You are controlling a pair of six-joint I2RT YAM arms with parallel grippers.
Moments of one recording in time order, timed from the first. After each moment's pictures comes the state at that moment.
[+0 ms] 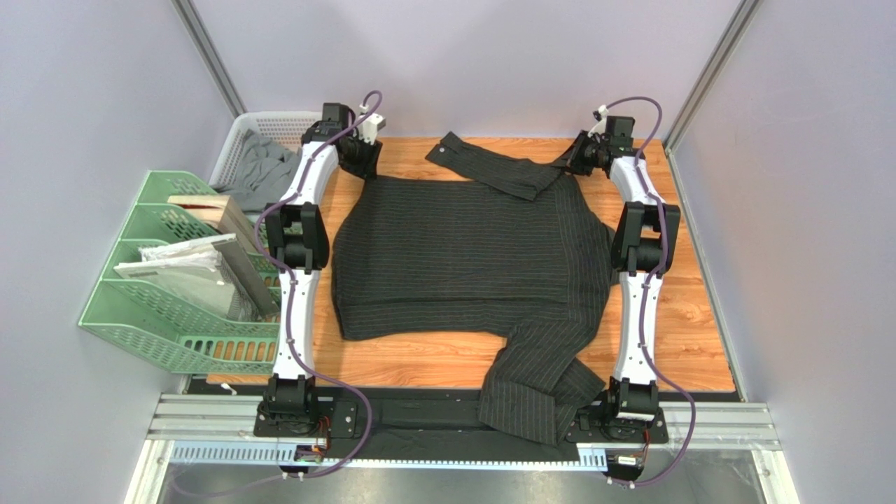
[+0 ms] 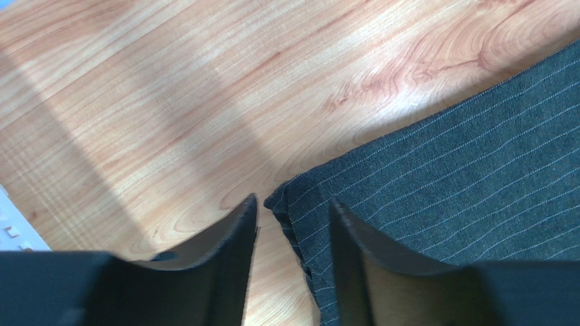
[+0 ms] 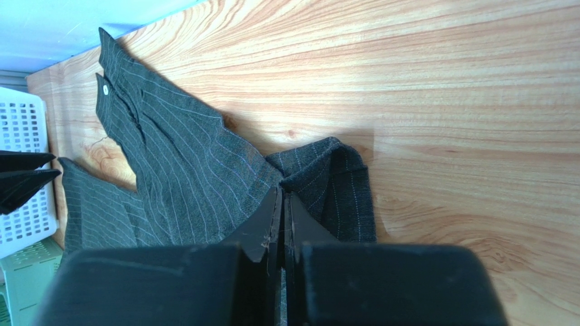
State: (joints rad) left arm -0.05 2.64 2.52 -0.81 0.33 0.39; right arm -0.10 2.65 2.34 -0.40 -0.56 0.43
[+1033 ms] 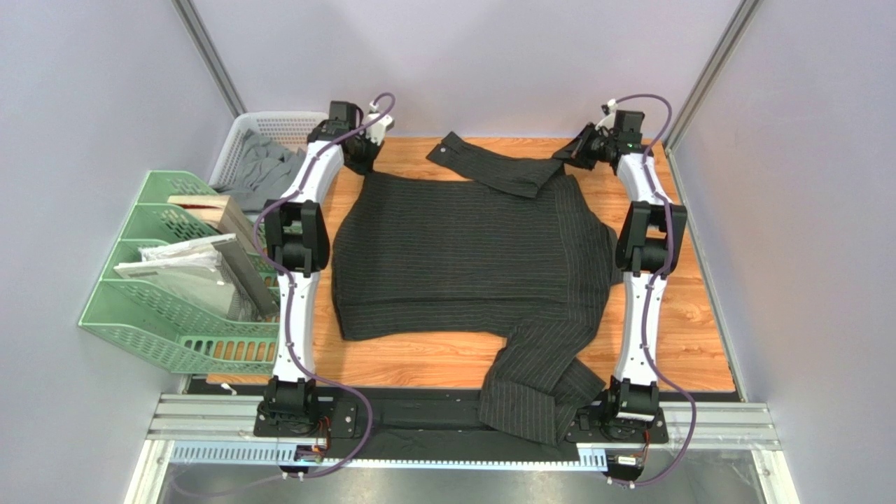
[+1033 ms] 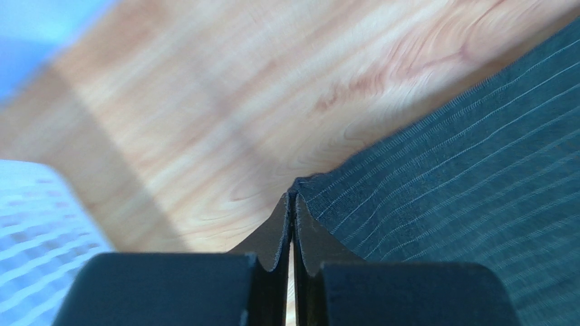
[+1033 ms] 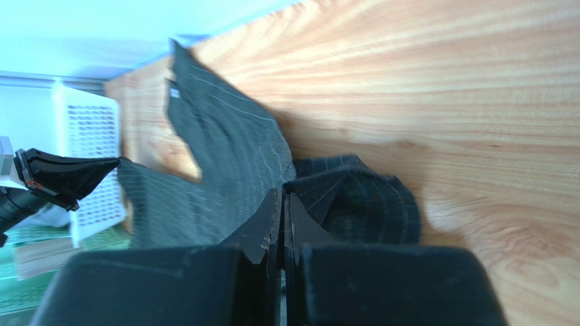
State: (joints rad) left arm -0.09 2.53 2.37 -0.73 0.24 0.48; right arm -0.12 2.62 2.34 -0.38 -0.67 0.55
